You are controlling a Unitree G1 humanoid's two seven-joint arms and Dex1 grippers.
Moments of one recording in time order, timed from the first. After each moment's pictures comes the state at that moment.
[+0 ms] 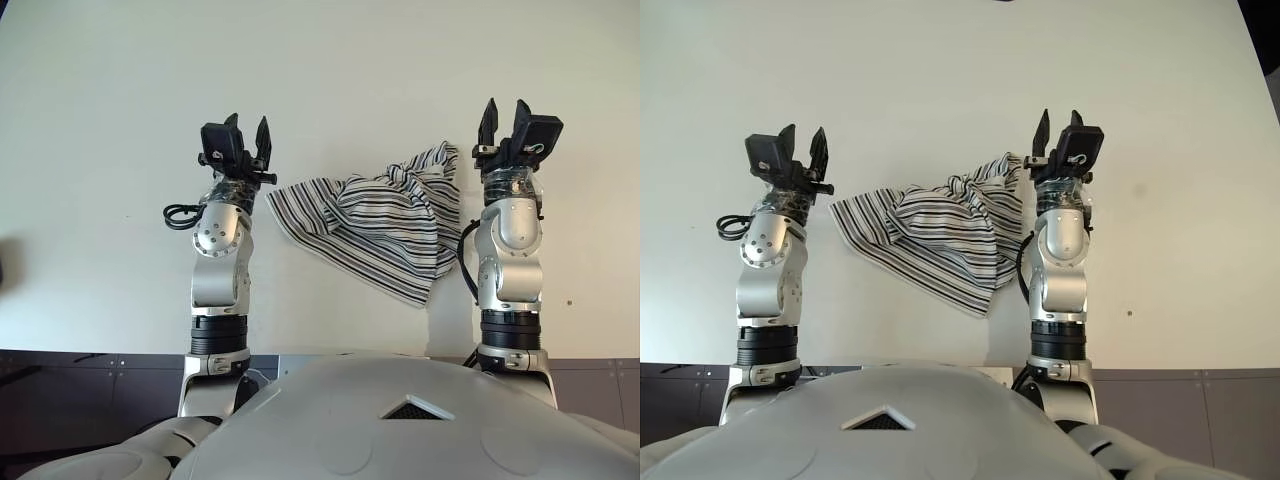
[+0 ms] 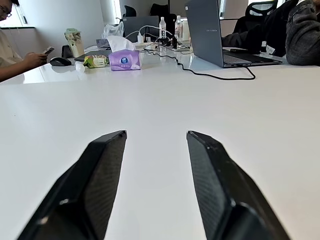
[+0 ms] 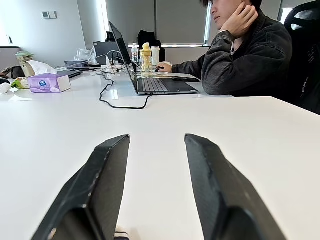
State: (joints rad) left arm 0.04 0.10 0.01 -0.09 -0.02 0.11 -0.10; right arm -0.01 -0.03 -0.04 -0.06 0.01 0.03 0.01
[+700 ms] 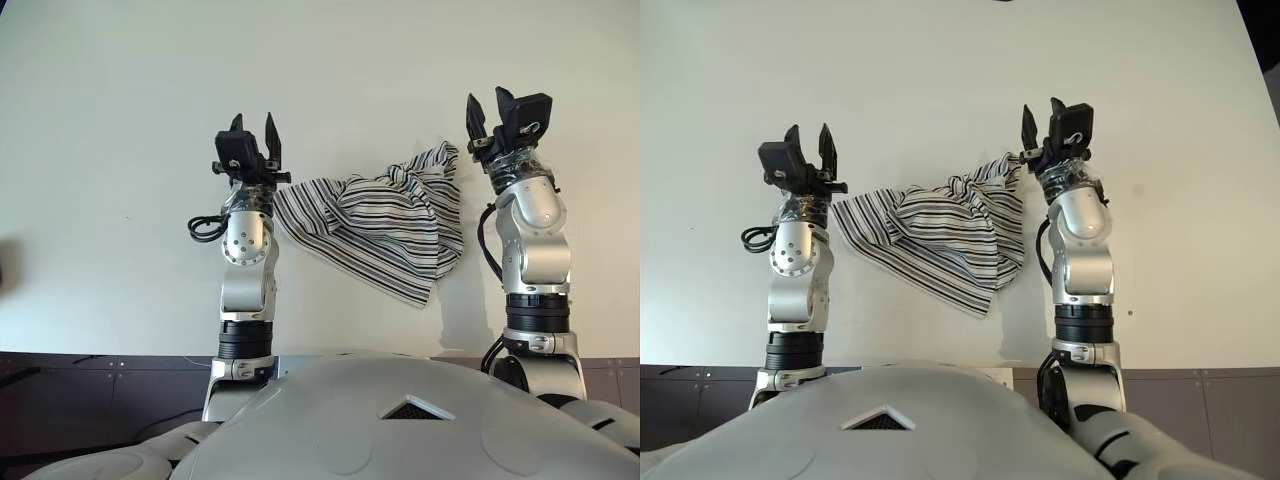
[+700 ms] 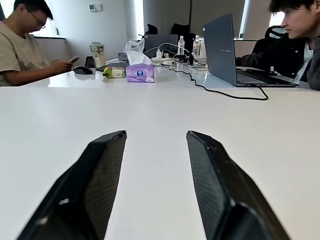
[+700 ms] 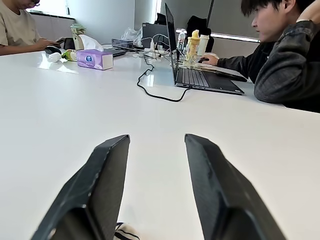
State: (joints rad) left arm 0.09 -0.04 -0.04 -0.07 0.05 -0.01 0.06; right arm -0.12 -0.16 -0.04 0.01 0.08 0.15 0.21
